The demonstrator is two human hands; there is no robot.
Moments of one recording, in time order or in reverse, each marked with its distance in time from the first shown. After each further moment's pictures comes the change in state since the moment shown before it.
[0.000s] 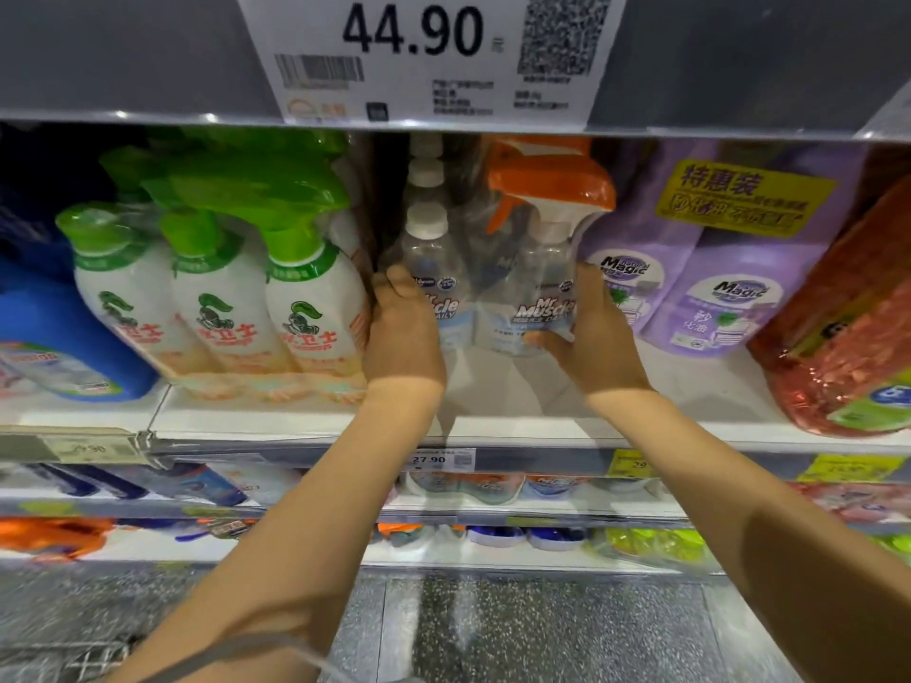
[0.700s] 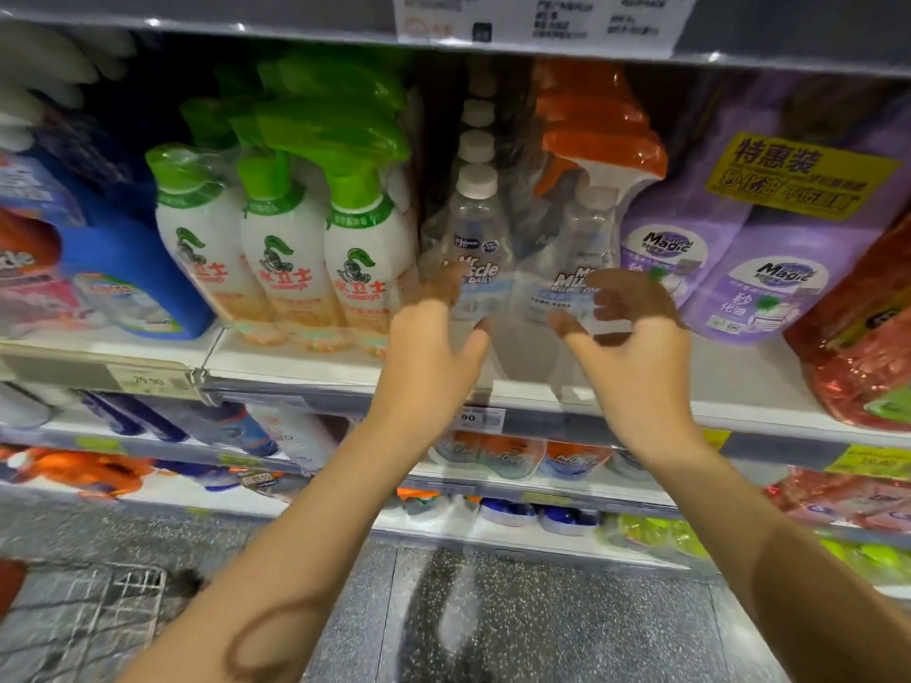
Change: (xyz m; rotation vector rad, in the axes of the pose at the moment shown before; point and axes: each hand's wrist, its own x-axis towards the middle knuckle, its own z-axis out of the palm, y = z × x) left_hand -0.062 -0.025 -0.046 -0.830 -0.110 -0.033; right_hand -0.059 -0.055 -0.020 0.304 0.176 0.065
